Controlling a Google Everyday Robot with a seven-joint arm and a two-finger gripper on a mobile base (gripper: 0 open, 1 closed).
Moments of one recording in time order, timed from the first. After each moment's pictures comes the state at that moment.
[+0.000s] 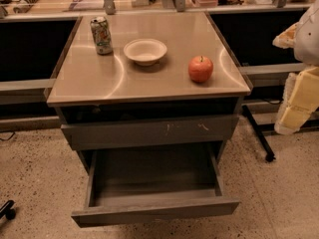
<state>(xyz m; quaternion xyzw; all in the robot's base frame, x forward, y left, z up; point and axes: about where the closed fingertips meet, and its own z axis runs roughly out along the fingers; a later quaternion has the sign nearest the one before) 0.438 -0.216 0.977 -0.60 0.78 -0.04 0.16</state>
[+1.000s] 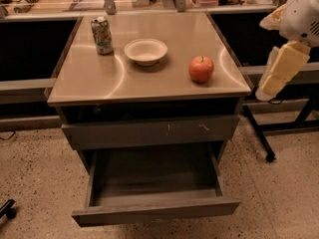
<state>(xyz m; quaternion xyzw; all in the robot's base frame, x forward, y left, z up) 0.511 -0.214 0.980 -0.60 0.77 0.00 0.23</state>
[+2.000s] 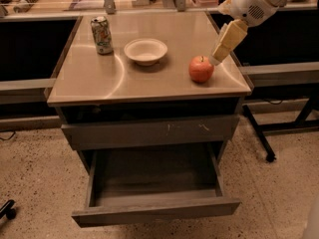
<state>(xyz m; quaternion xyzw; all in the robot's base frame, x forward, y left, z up) 0.652 -0.159 0.961 -0.60 0.74 0.07 0.31</state>
